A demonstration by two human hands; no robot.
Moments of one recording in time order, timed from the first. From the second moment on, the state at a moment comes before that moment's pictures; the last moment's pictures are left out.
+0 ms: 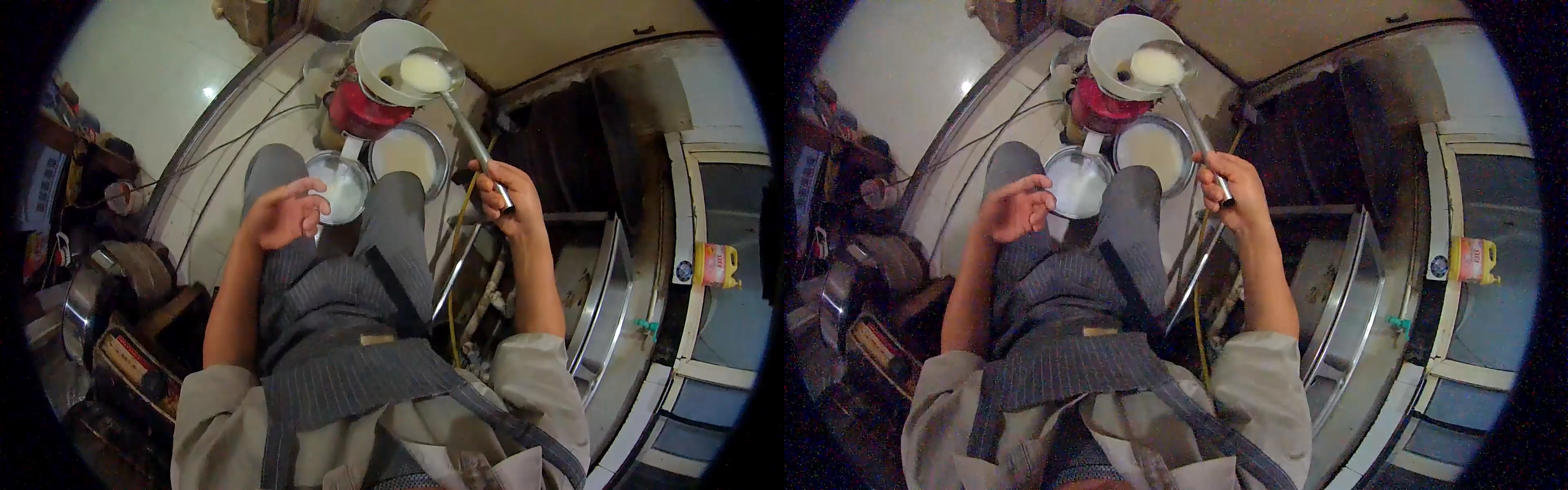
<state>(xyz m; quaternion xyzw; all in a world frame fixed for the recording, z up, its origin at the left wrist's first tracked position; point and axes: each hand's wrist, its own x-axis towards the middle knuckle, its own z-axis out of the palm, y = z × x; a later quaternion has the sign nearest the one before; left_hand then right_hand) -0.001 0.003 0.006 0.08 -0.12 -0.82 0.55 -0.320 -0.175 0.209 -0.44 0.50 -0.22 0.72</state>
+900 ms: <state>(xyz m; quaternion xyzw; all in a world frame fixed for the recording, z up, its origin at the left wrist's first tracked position) -0.002 0.003 0.003 0.06 -0.13 -0.82 0.55 -0.316 -0.171 0.209 -0.45 0.51 -0.23 0.70</state>
